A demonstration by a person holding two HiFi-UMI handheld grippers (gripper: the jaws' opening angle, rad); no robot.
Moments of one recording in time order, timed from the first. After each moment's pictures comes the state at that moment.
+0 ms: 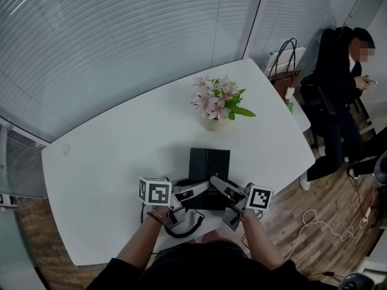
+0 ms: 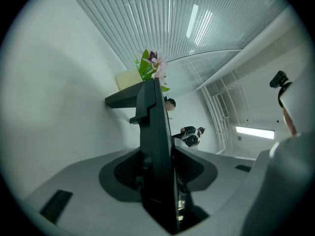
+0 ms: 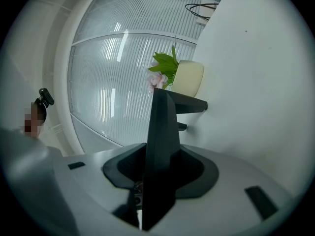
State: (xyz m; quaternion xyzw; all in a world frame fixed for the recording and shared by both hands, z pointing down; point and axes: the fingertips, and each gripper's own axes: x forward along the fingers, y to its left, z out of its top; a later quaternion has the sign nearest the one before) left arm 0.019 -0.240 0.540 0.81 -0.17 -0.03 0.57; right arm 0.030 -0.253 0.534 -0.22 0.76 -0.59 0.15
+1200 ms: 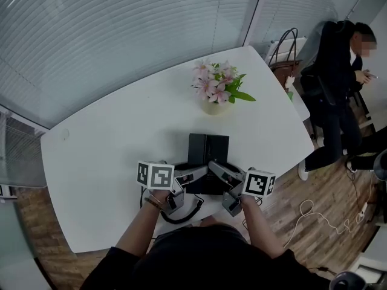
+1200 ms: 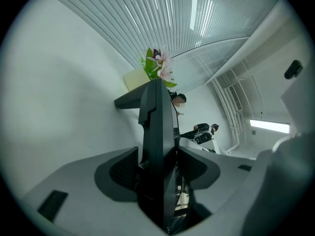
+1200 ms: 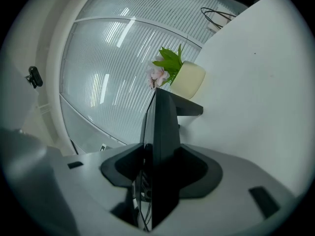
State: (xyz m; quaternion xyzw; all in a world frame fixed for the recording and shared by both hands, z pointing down) left arm 0.013 -0.236 0.552 0.80 -0.21 0.03 0.57; right arm 0.041 -0.253 0.552 -0.29 0.79 -0.54 0.04
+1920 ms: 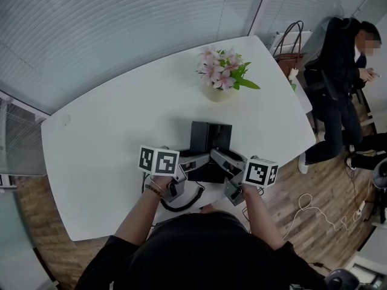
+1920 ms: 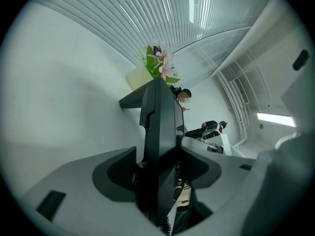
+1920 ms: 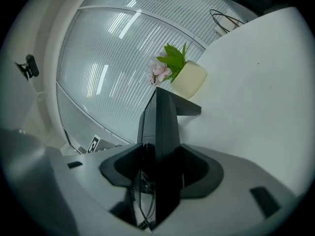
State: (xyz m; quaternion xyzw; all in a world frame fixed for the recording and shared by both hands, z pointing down) left arm 0.007 -0.229 0.562 0.79 -0.24 0.08 0.56; right arm 0.043 -0.249 0.555 -0.31 0.80 -0.51 -0.01
